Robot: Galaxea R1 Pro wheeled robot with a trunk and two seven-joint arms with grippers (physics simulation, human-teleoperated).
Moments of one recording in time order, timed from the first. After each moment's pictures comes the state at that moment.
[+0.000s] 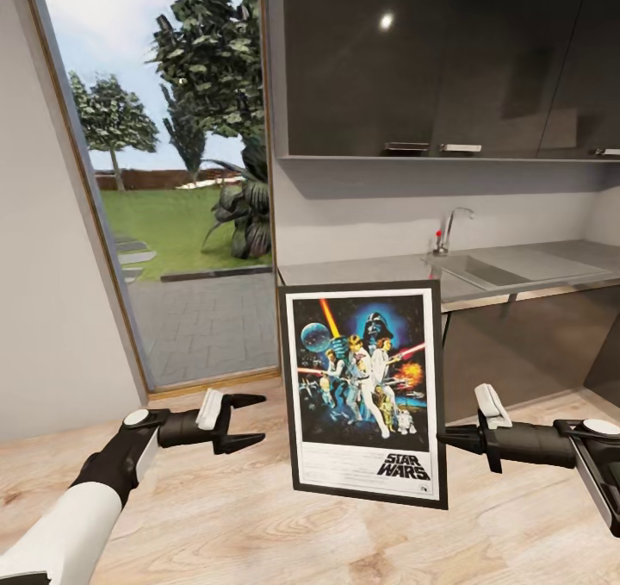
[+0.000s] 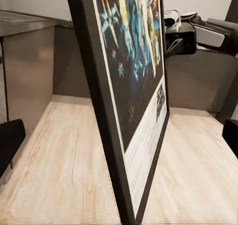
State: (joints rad) left arm -0.70 0.12 0.08 -0.64 0.07 -0.09 -1.57; right arm -0.45 -0.41 -0.19 -1.15 -0.01 0.38 1.54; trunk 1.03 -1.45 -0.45
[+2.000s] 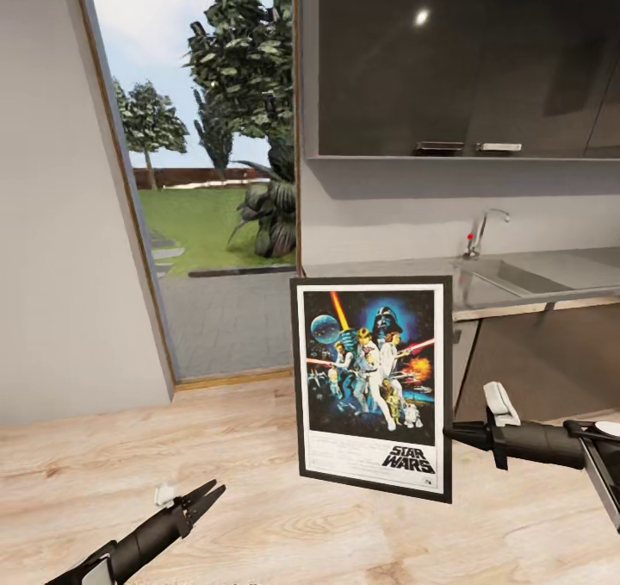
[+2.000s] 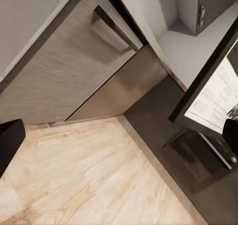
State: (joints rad) left arm -0.56 0.21 0.30 -0.03 0.30 -0.19 -1.40; right arm -0.44 -0.41 -0.24 -1.16 -0.01 0.38 1.53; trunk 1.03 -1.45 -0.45
